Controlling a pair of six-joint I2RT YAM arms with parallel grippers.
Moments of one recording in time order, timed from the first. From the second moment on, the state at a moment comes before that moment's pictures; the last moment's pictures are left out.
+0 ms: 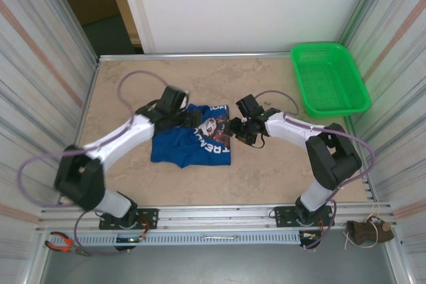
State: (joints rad) left arm -0.57 1.54 1.12 -0.48 -0.04 -0.31; right arm 0.58 1.66 1.00 -0.44 -0.21 0.92
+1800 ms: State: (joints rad) left arm -0.49 1.40 1.05 -0.39 0.16 -0.29; right arm 0.52 1.62 0.88 -0.45 -0.13 0.95
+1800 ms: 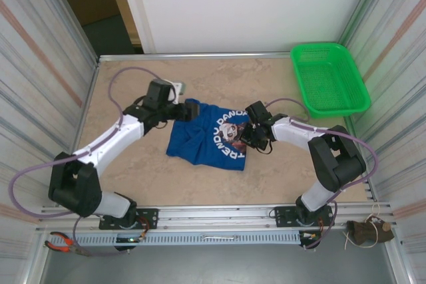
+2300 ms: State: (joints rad) left arm -0.68 1.64 1.03 -0.49 -0.10 -0.24; right arm 0.51 1.62 0.88 -0.45 -0.13 0.95
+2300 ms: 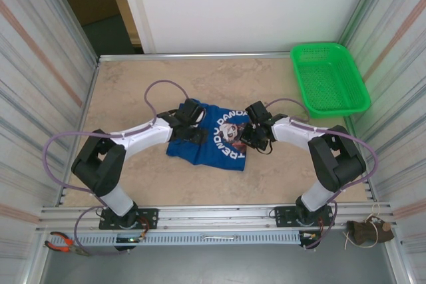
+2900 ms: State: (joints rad) left arm -0.50 1.26 0.68 -0.53 -0.20 -0.57; right arm 0.51 1.62 0.88 -0.45 -0.12 0.95
